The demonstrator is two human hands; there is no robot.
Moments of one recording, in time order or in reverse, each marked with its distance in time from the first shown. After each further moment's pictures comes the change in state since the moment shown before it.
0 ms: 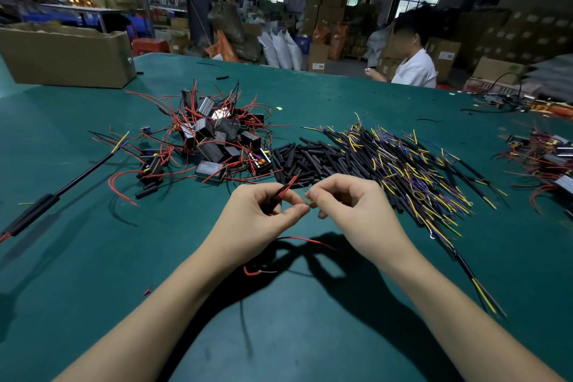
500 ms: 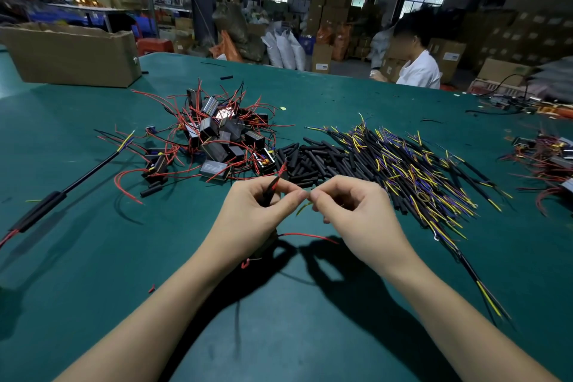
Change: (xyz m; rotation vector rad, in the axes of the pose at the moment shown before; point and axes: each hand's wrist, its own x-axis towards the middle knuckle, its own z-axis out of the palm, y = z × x) left_hand 0.001 0.001 -0.003 -0.075 0.108 -0.027; right_hand -0.004 -0.004 0.006 -0.023 0.036 -0.013
